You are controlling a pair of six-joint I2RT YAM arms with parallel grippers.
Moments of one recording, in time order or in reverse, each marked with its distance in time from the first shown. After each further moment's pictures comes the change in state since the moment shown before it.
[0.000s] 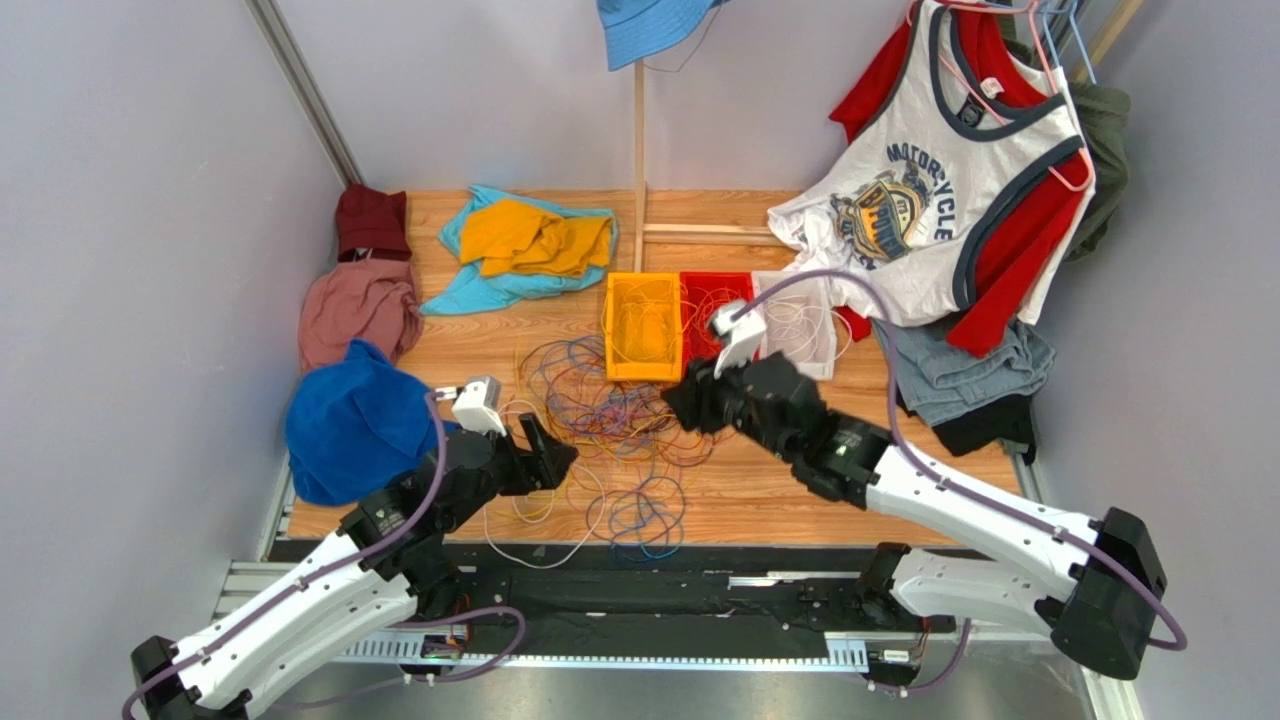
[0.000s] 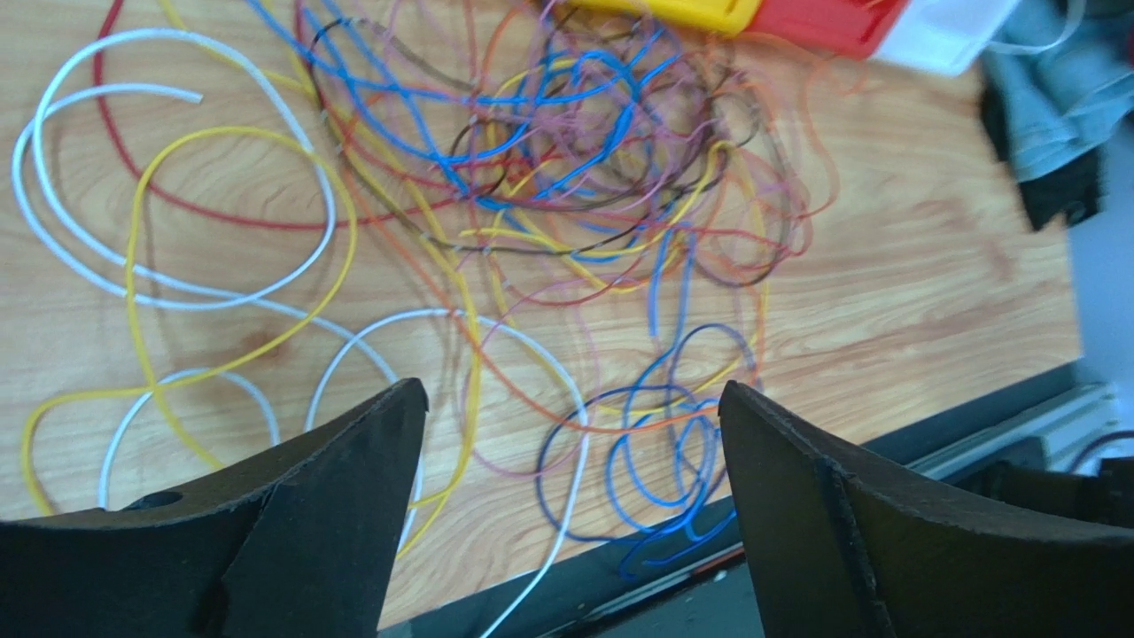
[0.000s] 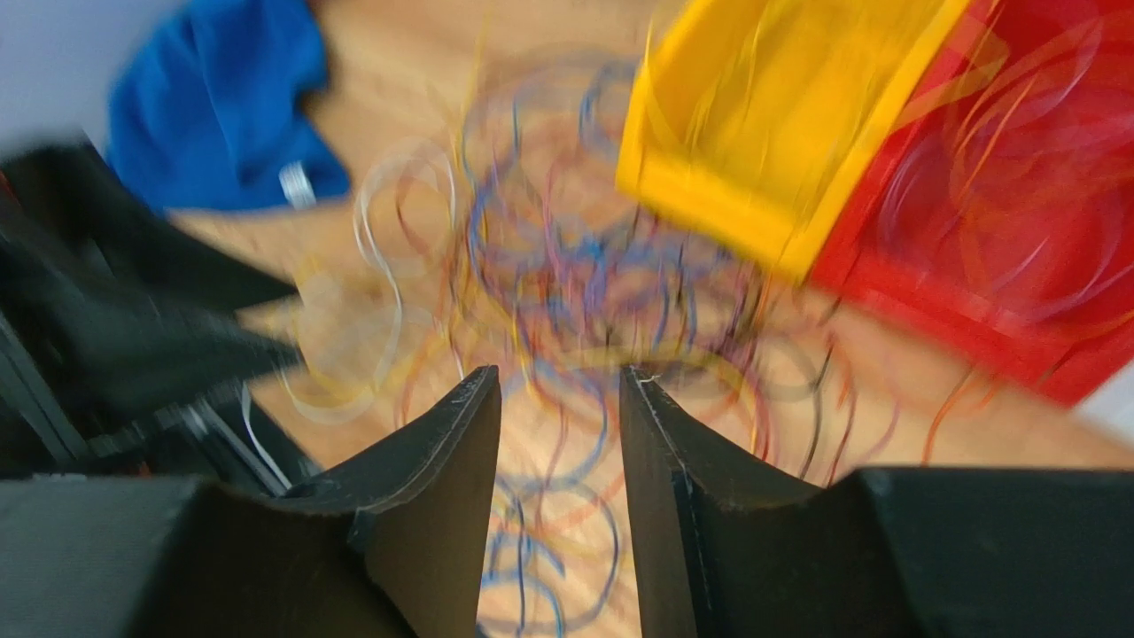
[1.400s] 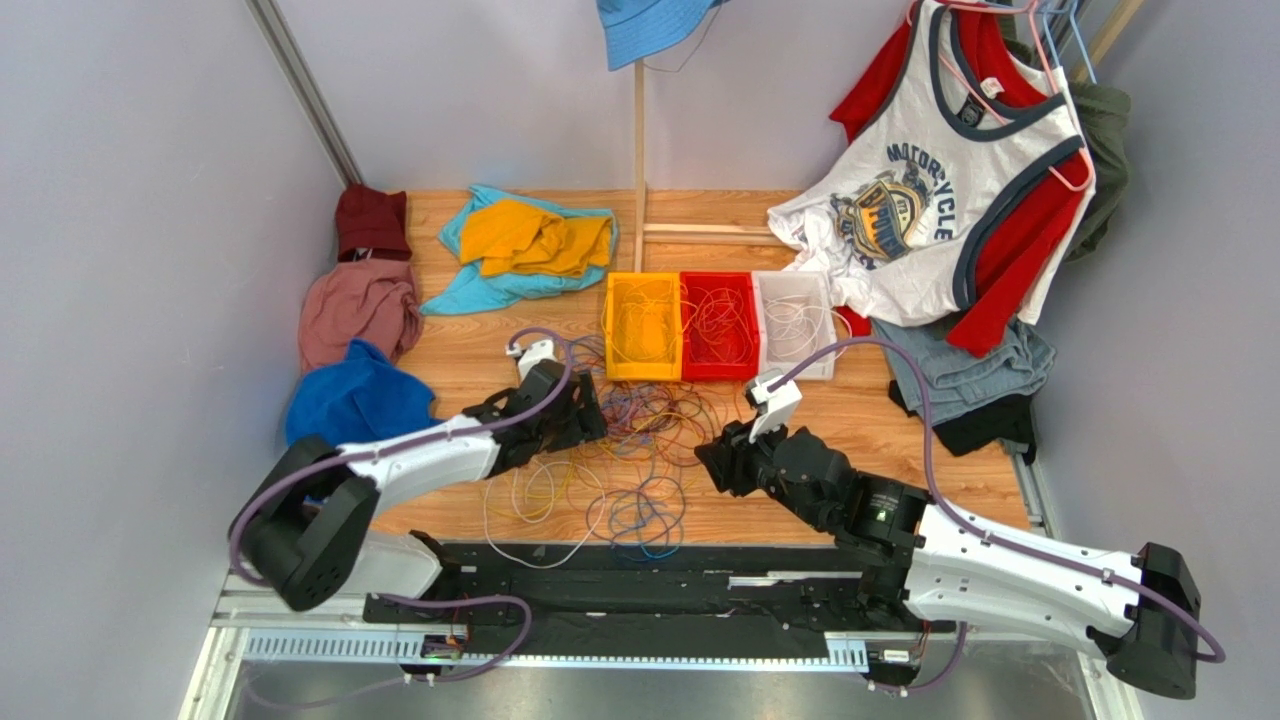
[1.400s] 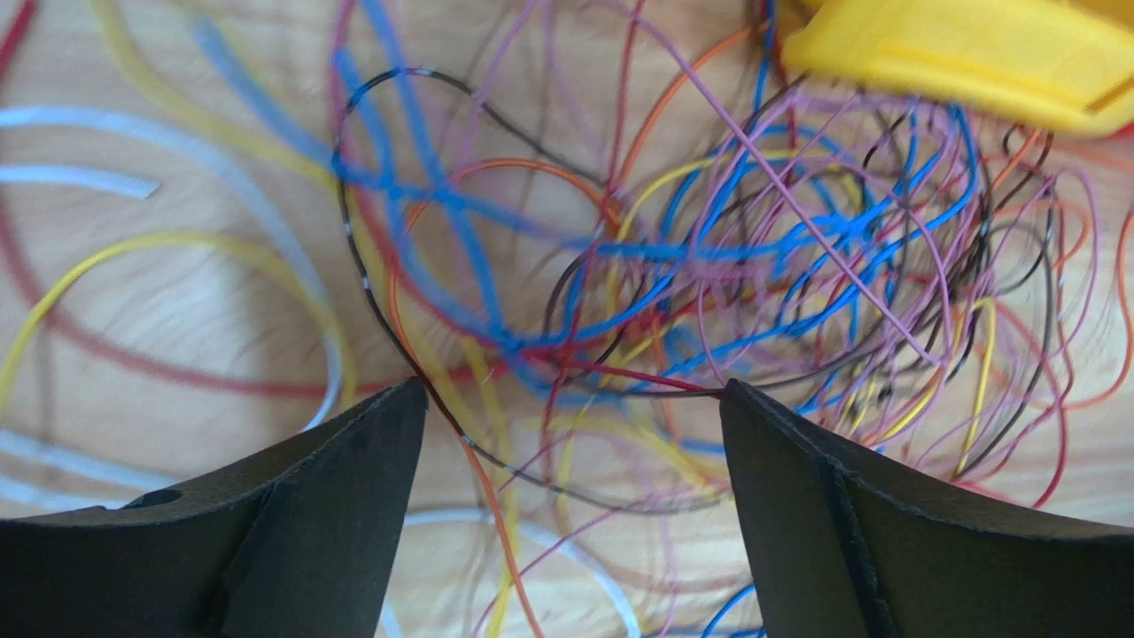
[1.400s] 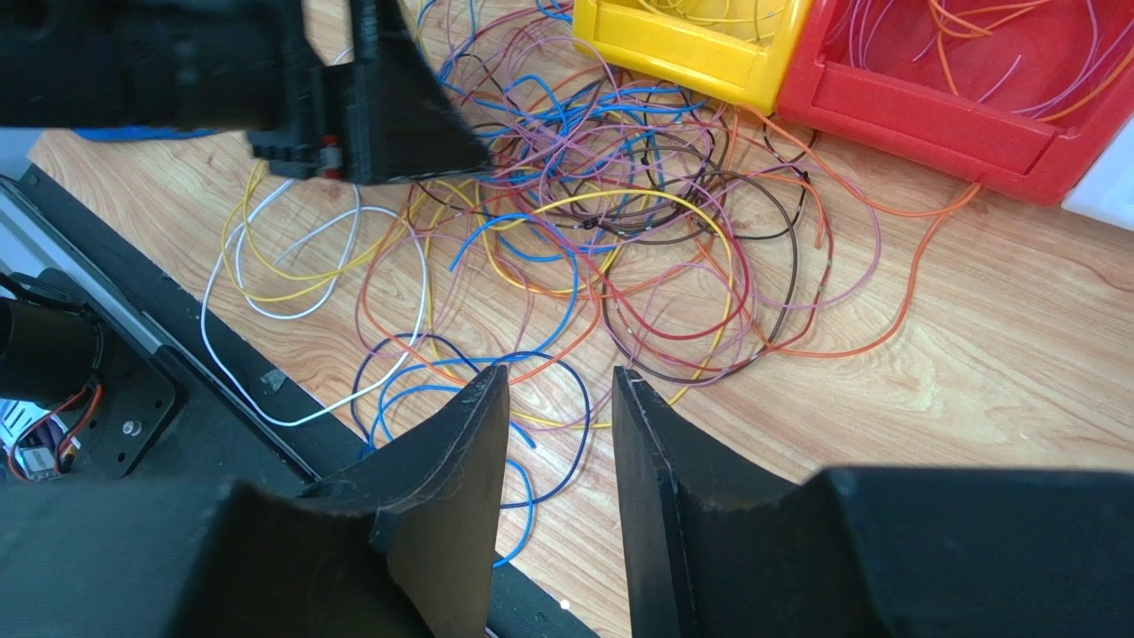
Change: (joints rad) left arm 0.135 0.842 0.166 0.313 0.012 -0.039; right arm 0.194 -0.298 -0.316 -0.050 0.194 0.097
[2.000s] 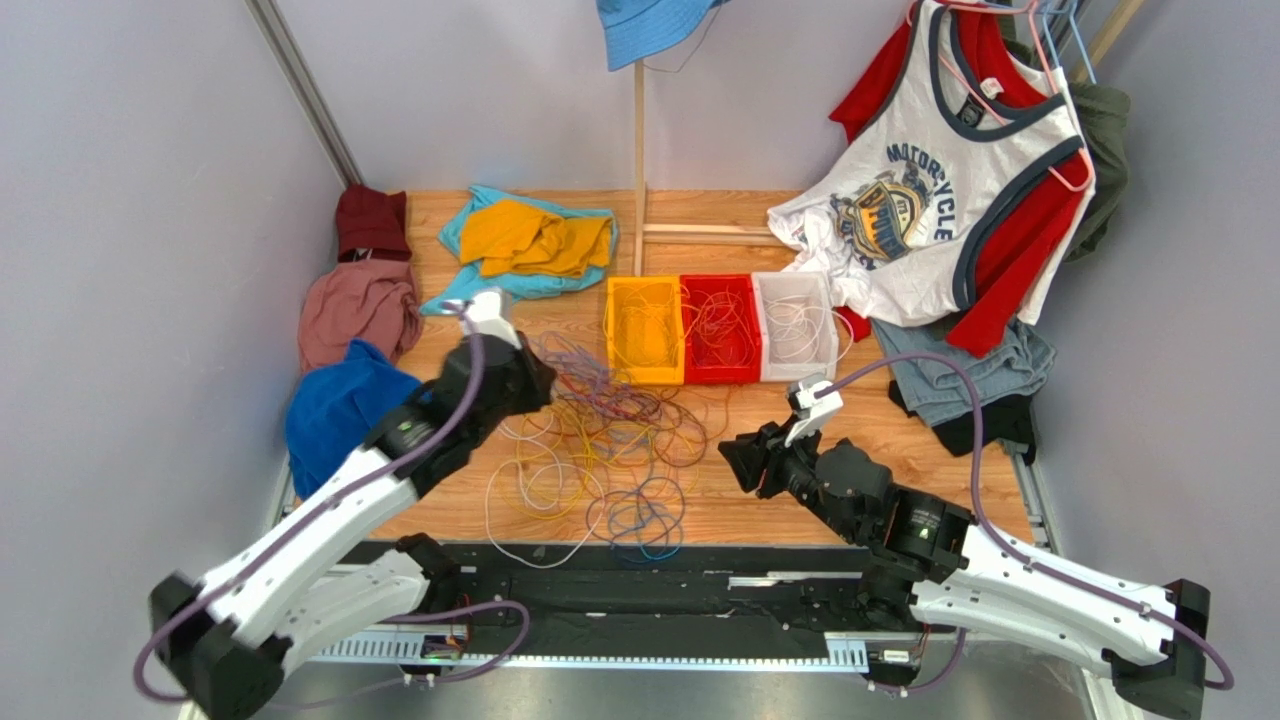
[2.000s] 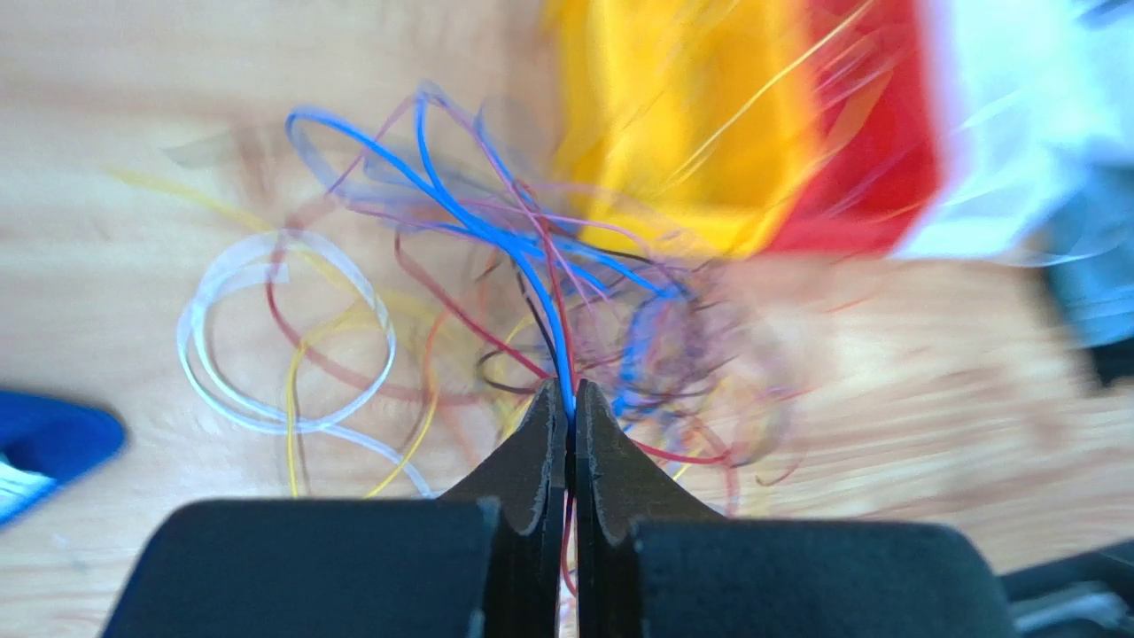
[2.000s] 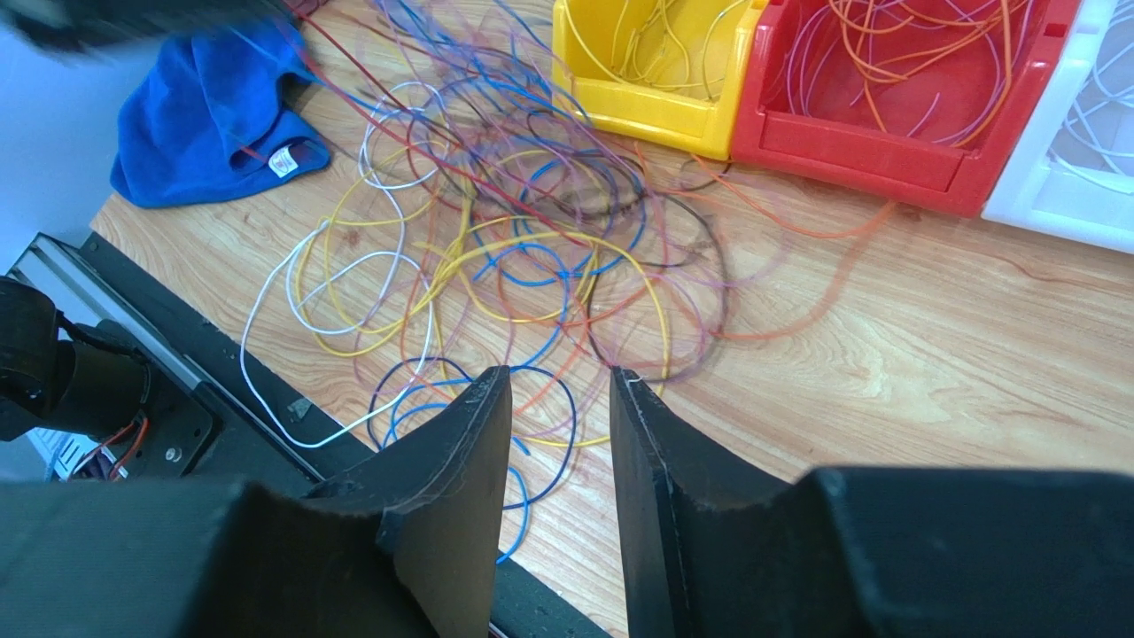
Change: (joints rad) left arm 0.026 -0.311 0.210 -0.261 -0.044 0.153; right arm 0.000 -0.217 -0.025 -0.103 0.050 0.016
